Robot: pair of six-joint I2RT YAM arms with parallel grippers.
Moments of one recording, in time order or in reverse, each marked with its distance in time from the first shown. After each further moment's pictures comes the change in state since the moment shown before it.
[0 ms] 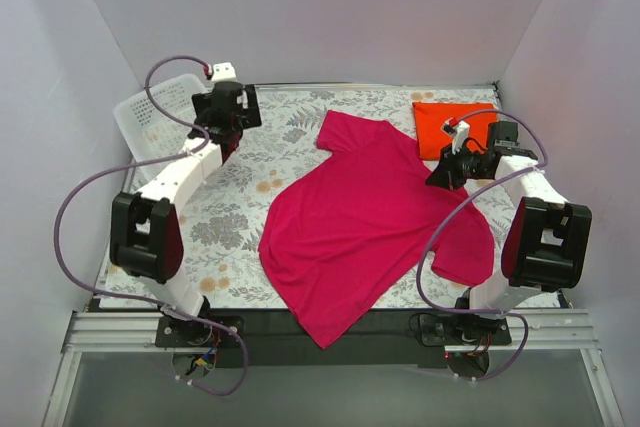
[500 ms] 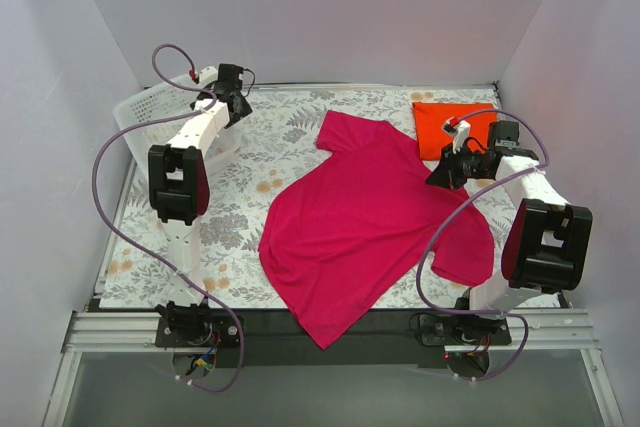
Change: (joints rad) left arm 0.148 0.589 0.666 -0.473 -0.043 -0.455; right arm -0.002 -0.012 0.000 0.000 -0.002 -0.001
